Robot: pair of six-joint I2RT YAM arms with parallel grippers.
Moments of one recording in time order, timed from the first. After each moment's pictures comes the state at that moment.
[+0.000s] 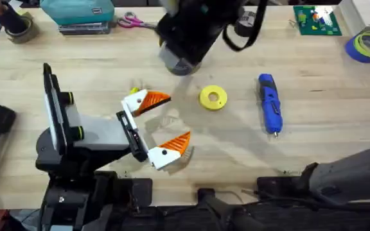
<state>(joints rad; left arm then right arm) -0.03 0.01 0.01 -0.11 1.06 0.01 0.88 1.75 2.04 -1.40 -0.02 -0.10</state>
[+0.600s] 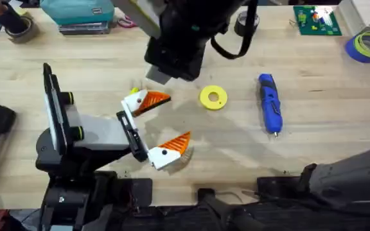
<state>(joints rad) -0.03 0.01 0.01 -0.11 1.06 0.01 0.96 1.76 2.04 -1.38 -0.09 -0.36</state>
